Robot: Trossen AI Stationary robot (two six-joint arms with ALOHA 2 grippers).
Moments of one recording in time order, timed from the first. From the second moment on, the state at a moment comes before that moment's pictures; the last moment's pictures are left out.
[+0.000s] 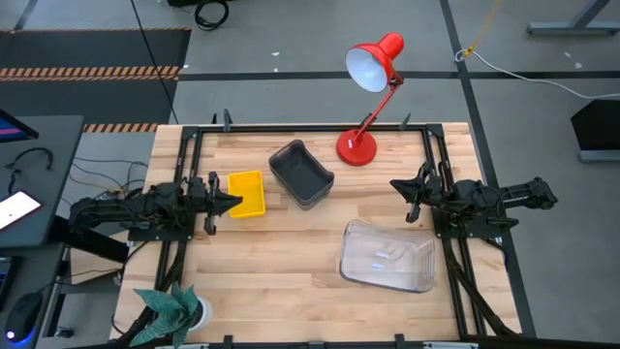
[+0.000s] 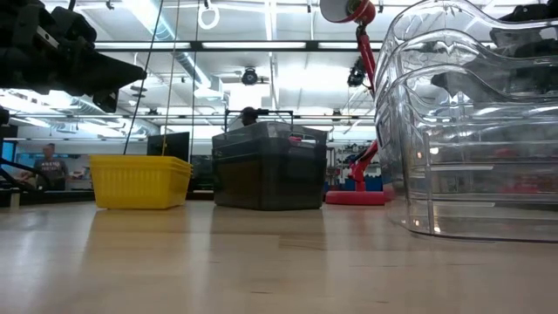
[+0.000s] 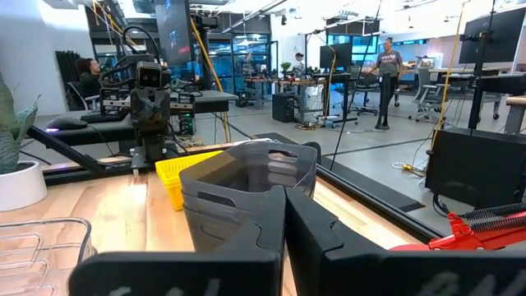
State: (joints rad) left arm 0.03 0.01 0.01 0.05 -0.08 -0.14; right arm 0.14 0.01 0.01 0.10 0.51 -0.02
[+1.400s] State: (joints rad) left arm 0.03 0.01 0.01 0.05 -0.08 -0.14; right arm 0.14 0.01 0.01 0.10 0.51 -0.02
